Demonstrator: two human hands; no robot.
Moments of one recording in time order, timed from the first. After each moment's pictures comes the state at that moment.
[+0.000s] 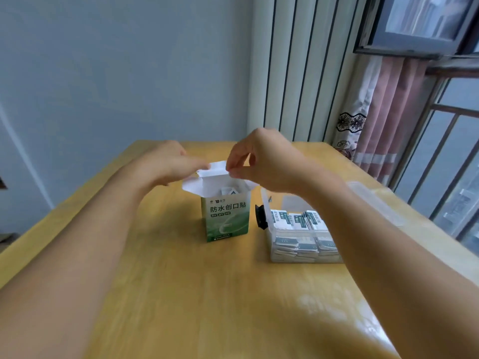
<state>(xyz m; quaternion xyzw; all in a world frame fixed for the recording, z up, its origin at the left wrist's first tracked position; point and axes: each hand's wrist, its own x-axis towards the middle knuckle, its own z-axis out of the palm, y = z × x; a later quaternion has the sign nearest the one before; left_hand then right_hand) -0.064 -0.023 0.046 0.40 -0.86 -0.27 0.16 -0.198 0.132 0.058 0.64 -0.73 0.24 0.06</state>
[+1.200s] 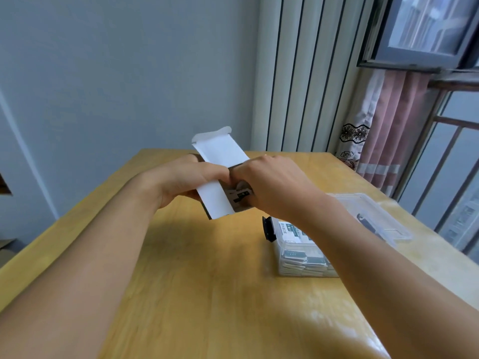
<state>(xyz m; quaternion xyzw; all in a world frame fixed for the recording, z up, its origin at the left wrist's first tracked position) -0.057 0.000 0.055 0.27 -0.81 -0.50 0.14 -0.189 0.123 0.041 0.64 -0.72 0.05 0.25</state>
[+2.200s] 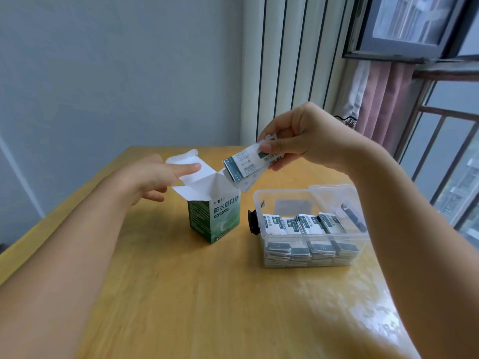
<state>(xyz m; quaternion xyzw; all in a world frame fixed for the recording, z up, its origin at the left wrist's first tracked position) -0.060 -0.037 0.038 0.45 -0.78 -0.41 0.14 -0.244 0.175 0.094 0.56 -0.67 0.45 -0.19</state>
